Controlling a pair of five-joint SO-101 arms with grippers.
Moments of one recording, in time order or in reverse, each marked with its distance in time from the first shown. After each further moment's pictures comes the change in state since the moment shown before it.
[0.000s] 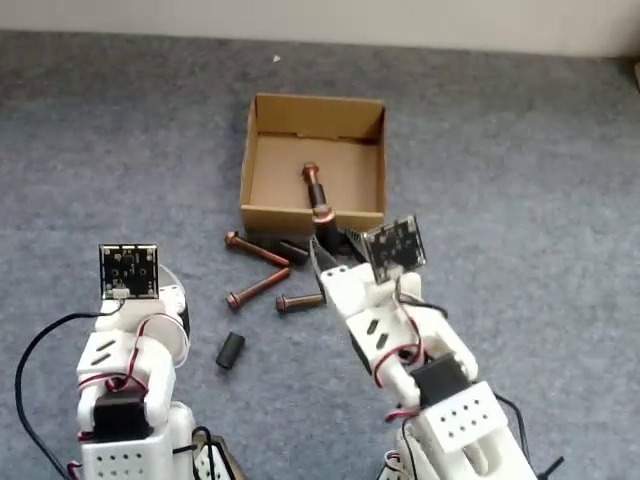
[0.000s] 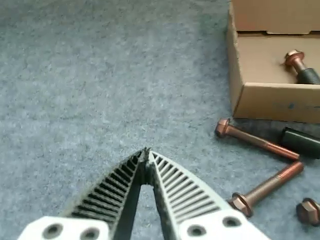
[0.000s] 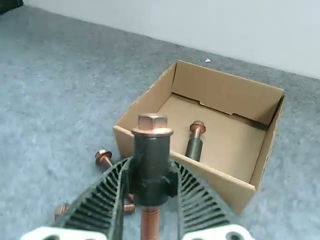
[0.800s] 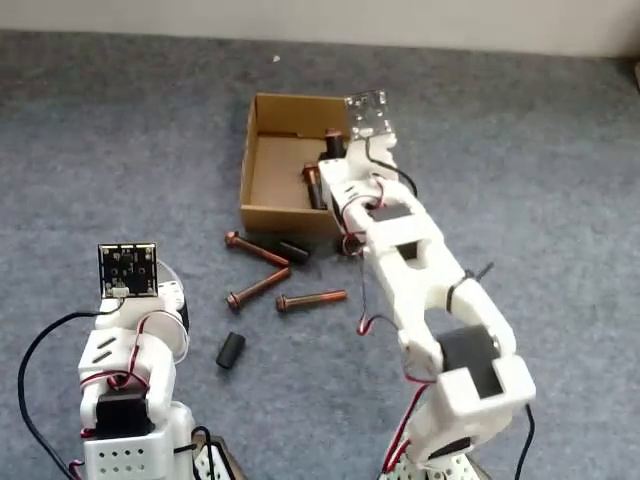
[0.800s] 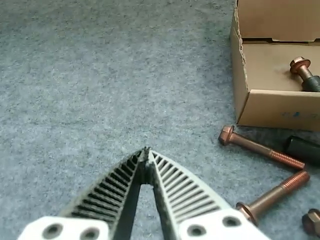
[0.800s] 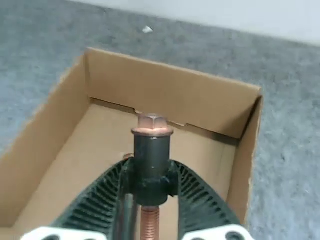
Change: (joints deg) left arm -0.4 0.0 2.4 -4.3 0.0; right arm 10.7 76.7 -47.5 -18.0 -0.2
